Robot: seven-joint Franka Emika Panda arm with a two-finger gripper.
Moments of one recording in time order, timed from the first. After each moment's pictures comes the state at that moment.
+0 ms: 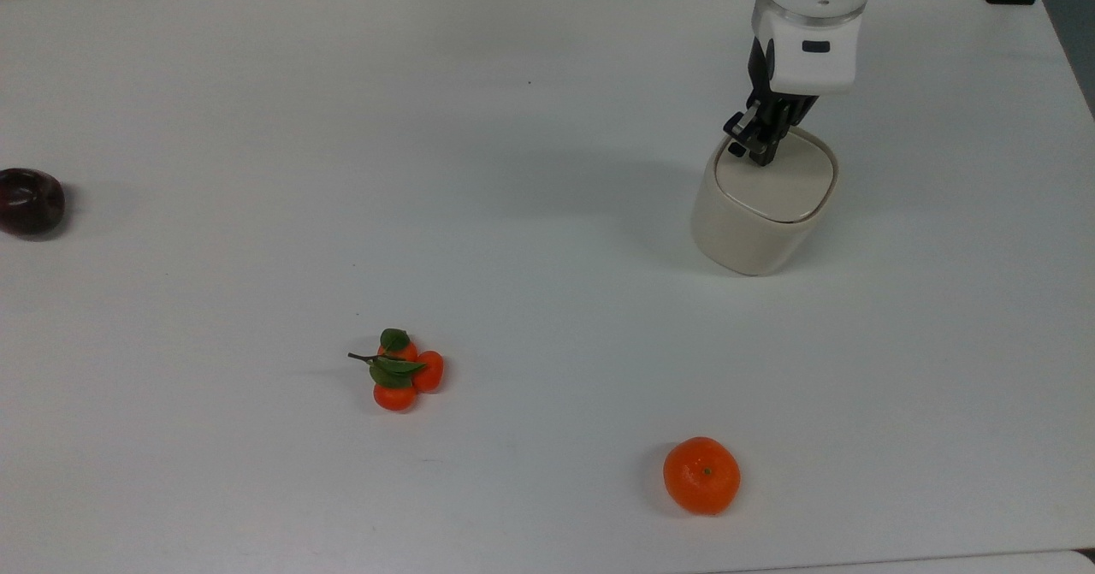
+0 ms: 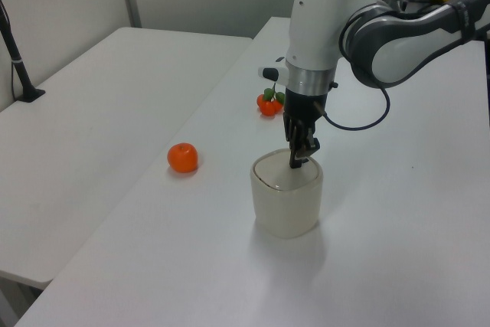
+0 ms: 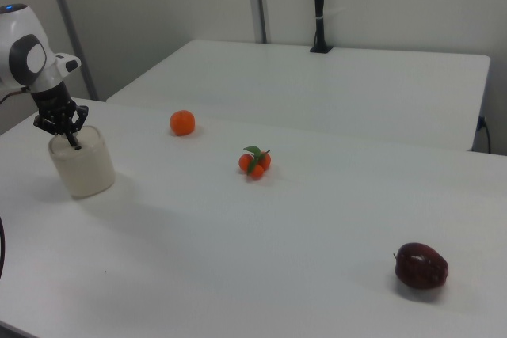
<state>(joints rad) 0.59 0.40 -0.04 -1.53 0.01 2.07 -0.21</state>
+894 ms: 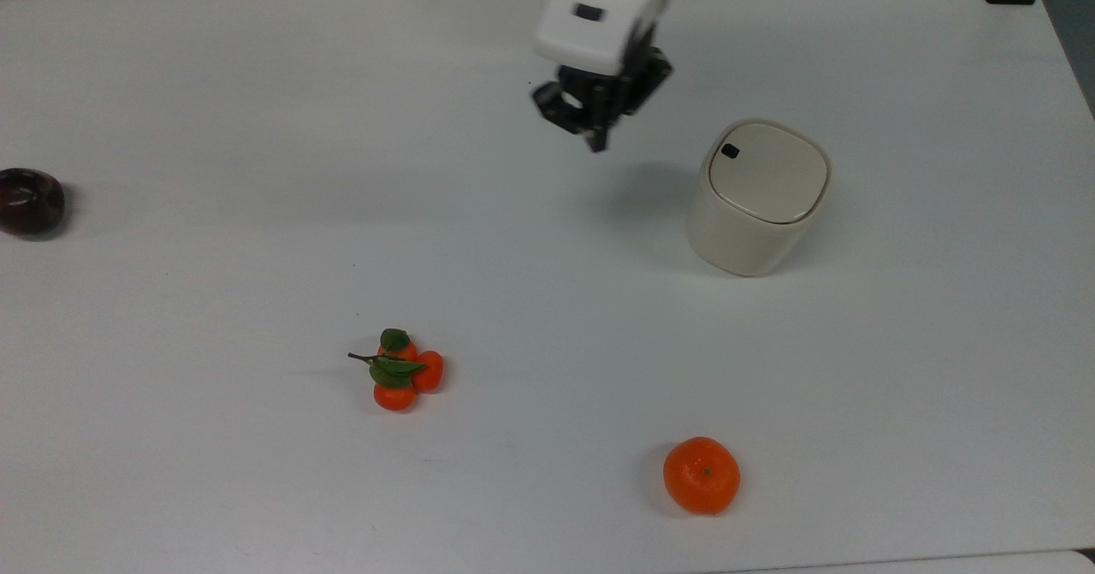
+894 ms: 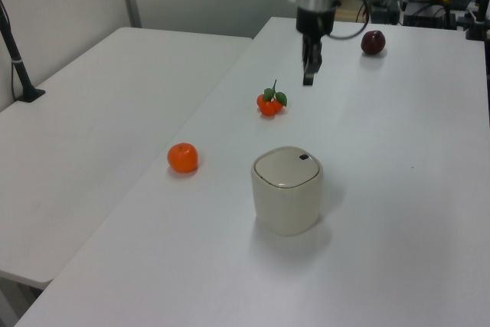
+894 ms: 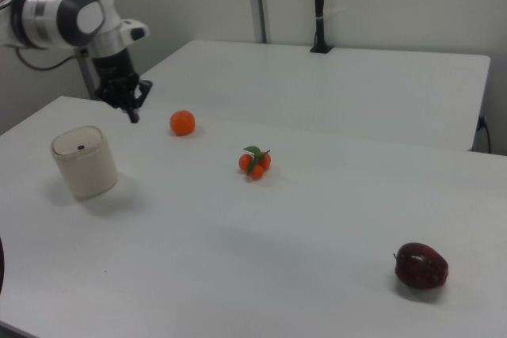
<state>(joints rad) 0.31 0.30 -0.06 -1.45 0.01 1.84 -0.21</state>
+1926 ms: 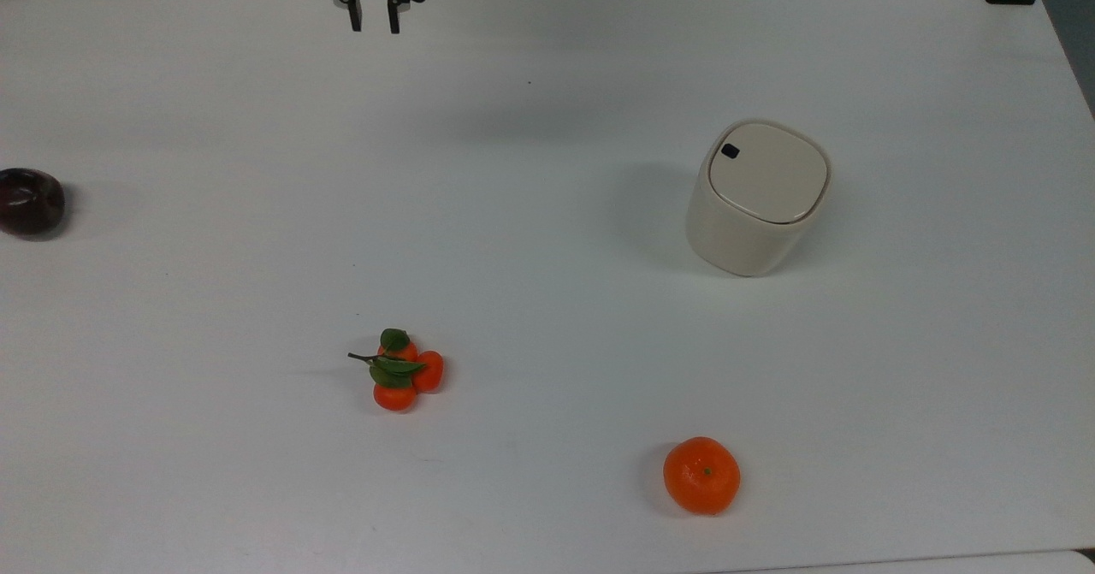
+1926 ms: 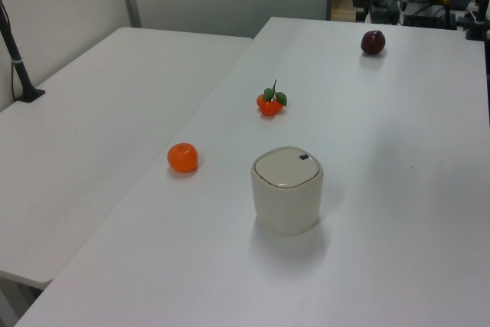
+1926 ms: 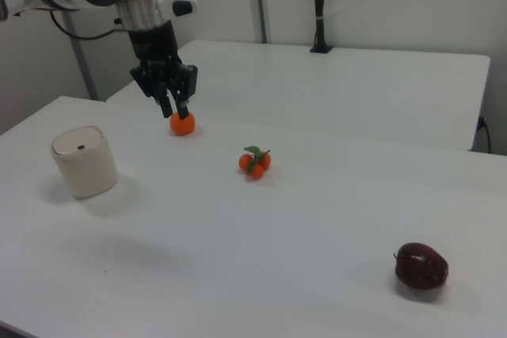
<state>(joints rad) 0.07 0.15 -0.06 -1.43 -0.08 1.58 -0.08</state>
